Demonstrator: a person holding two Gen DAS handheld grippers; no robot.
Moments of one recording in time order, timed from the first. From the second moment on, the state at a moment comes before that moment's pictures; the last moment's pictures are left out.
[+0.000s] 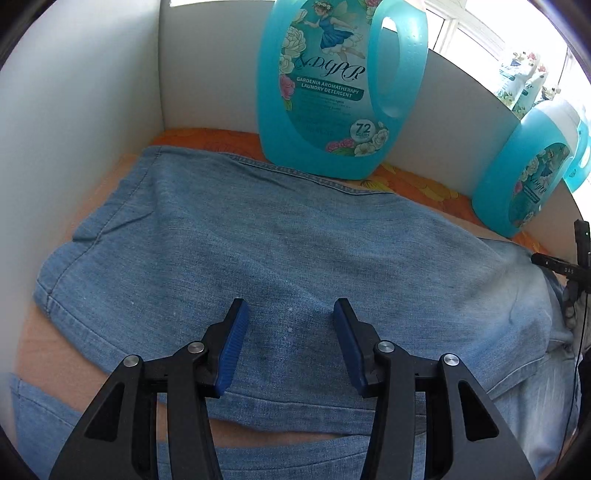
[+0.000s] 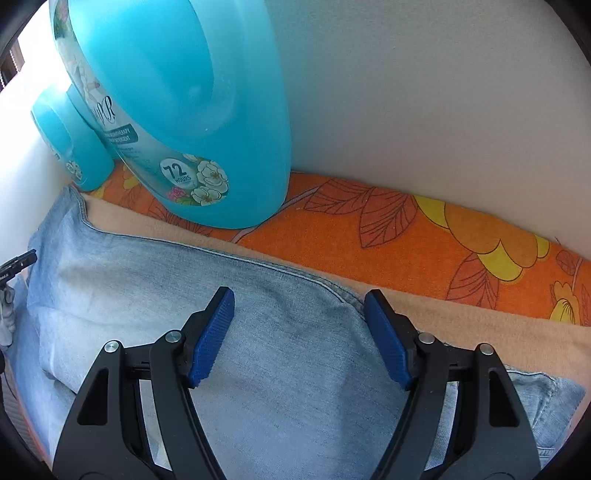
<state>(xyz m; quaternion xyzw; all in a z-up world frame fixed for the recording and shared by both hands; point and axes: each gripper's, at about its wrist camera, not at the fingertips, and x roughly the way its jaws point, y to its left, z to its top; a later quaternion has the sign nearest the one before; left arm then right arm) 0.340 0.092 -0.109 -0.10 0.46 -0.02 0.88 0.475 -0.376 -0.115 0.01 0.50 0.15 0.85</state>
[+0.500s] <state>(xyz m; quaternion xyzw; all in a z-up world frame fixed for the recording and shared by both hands) 0.350 0.094 -0.118 -0.09 0.45 -0.01 0.89 0.438 -0.380 -0.078 -0.04 0.46 0.16 0.87</state>
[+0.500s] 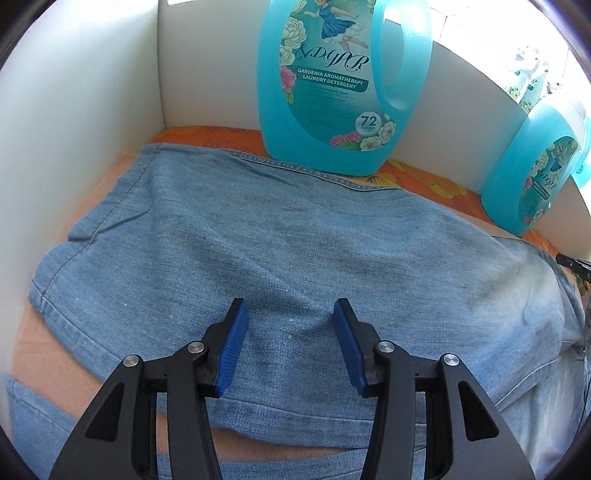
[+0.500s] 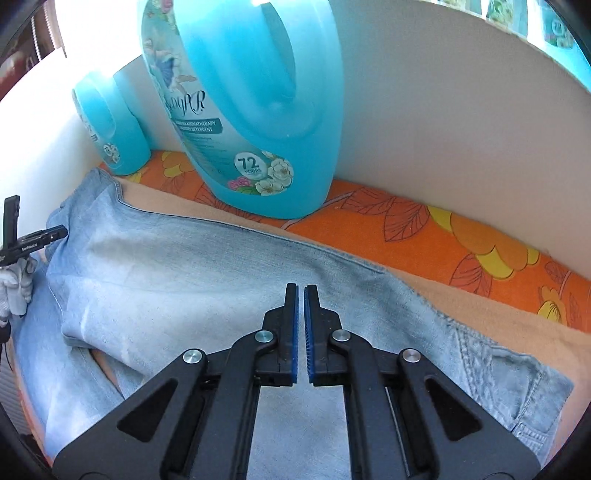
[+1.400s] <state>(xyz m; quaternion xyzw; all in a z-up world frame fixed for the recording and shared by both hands) 0.349 0.086 -0.122 -0.06 0.44 0.00 0.90 0.436 -0.364 -0.091 -0.11 0.46 0.15 0.87</state>
